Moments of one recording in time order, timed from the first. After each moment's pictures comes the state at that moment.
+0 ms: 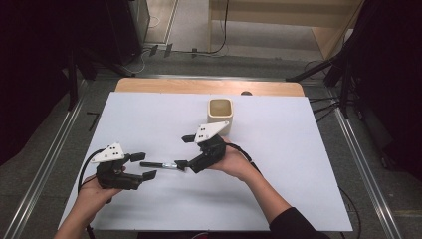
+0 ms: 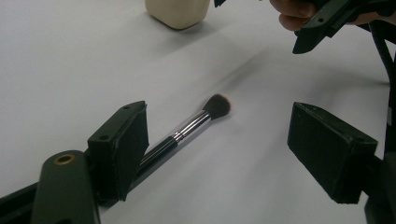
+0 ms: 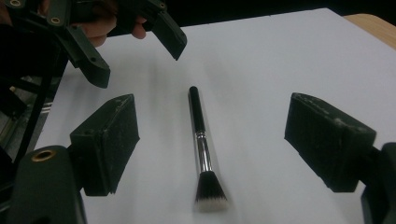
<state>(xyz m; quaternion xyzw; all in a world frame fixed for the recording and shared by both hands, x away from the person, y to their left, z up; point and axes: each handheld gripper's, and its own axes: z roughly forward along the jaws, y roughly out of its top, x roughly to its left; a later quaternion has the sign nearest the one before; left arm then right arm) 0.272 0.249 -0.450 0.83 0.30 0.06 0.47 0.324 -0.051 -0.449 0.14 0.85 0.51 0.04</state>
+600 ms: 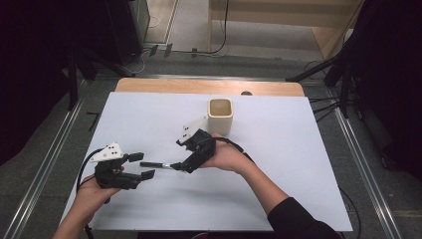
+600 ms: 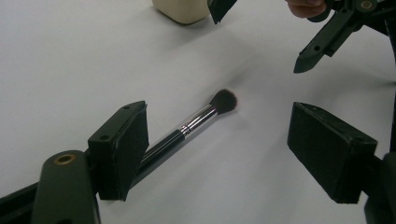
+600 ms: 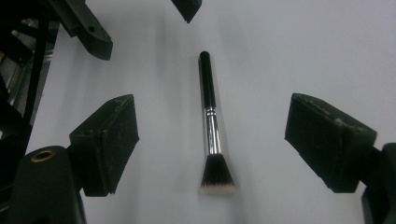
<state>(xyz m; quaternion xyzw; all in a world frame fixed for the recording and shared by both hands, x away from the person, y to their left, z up) 0.275 0.253 -0.452 0.82 0.31 0.05 0.47 0.334 -0.024 -0.438 0.11 0.91 0.40 0.01</state>
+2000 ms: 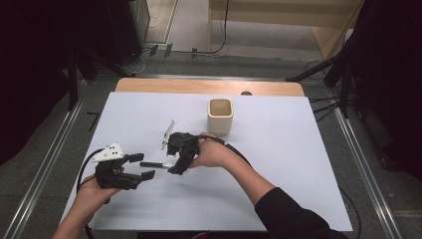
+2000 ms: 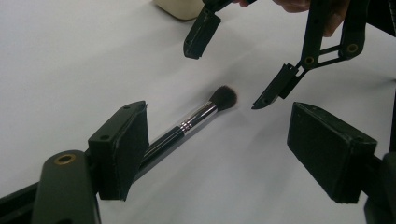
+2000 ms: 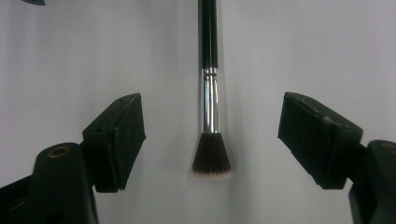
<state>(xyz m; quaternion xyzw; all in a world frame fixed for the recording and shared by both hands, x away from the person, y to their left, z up) 0.275 0.253 -0.454 0.83 0.31 0.05 0.47 0.342 0.023 -0.445 0.09 0.97 0.23 0.02</state>
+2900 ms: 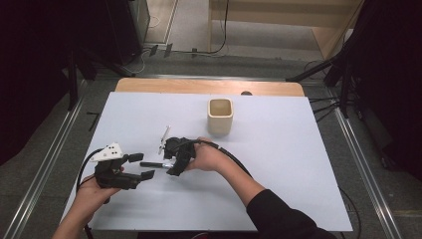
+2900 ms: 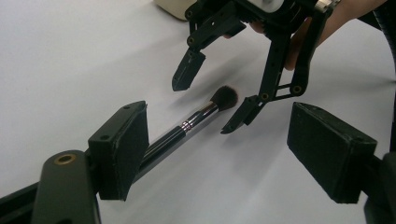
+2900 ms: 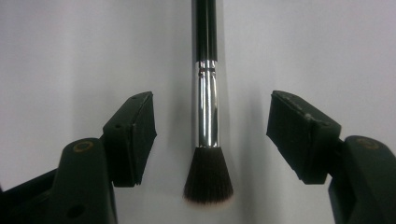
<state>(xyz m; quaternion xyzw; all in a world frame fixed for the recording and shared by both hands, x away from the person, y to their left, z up) 0.276 0.255 -0.454 0.83 0.31 0.05 0.47 0.347 0.037 -0.474 0.09 0.97 0.20 0.02</state>
